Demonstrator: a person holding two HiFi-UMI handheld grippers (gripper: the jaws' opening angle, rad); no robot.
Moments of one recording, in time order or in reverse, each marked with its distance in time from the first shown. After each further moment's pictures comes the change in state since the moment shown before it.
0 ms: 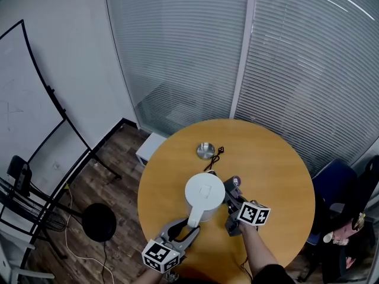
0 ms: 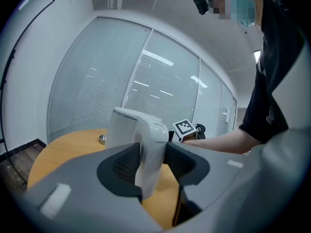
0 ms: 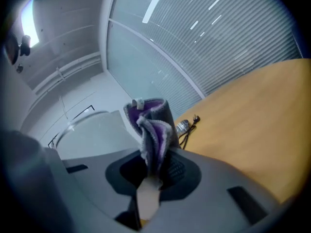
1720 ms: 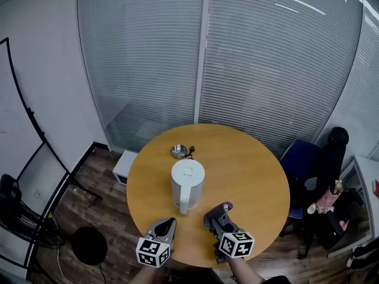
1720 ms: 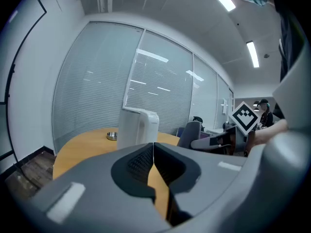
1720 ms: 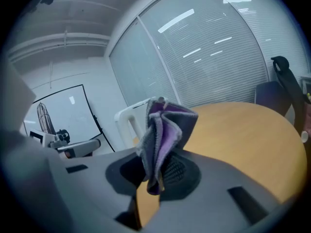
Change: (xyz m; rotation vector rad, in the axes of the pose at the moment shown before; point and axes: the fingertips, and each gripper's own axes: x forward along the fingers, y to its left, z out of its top) left arm -0.076 -0.002 -0.027 0.087 0.043 0.011; right arm -0.163 0.120 -0.109 -0.216 -0.067 -0.385
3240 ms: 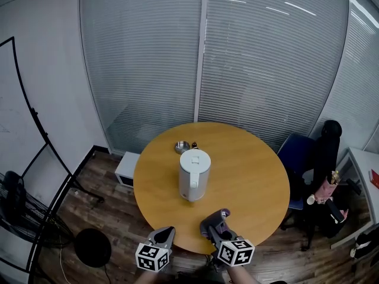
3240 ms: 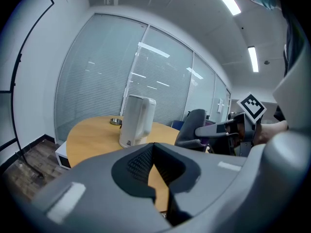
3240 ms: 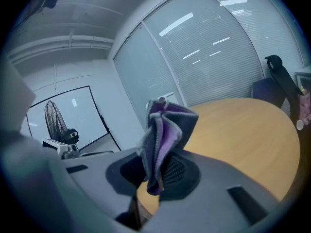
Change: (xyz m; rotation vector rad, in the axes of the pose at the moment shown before) left arm -0.083 0.000 -0.058 -0.055 0.081 -0.044; right arm -0.052 0.084 -0.050 0.021 -0.027 0.009
